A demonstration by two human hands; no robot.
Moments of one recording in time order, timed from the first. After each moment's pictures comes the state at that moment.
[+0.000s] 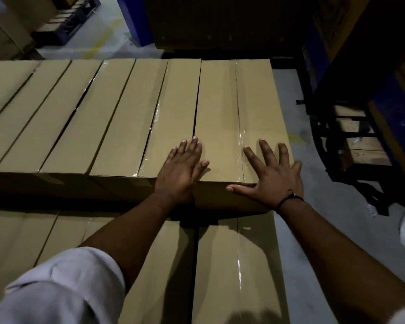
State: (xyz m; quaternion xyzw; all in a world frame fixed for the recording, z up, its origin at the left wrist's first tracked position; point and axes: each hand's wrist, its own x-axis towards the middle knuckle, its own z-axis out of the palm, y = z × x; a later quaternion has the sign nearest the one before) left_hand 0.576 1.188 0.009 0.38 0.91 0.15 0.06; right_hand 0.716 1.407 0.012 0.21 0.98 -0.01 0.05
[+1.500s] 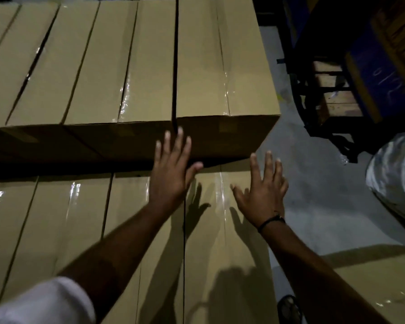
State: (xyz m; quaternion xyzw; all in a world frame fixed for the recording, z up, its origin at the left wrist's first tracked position) left_hand 0.701 1.134 -0.049 0.38 0.91 0.15 0.02; right_hand 0.864 1.306 -0.059 0.34 0.93 -0.15 0.01
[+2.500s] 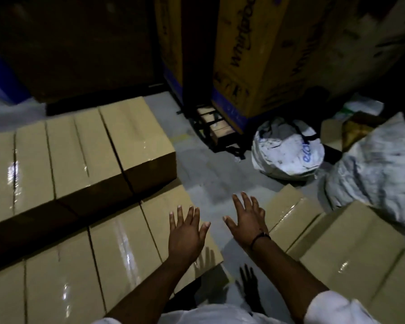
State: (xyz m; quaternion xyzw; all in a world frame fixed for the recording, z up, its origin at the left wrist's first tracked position) left_hand 0.981 1.076 0.175 0.53 0.83 0.07 0.17; right_hand 1.144 1.205 0.201 0.51 0.85 -0.15 0.06
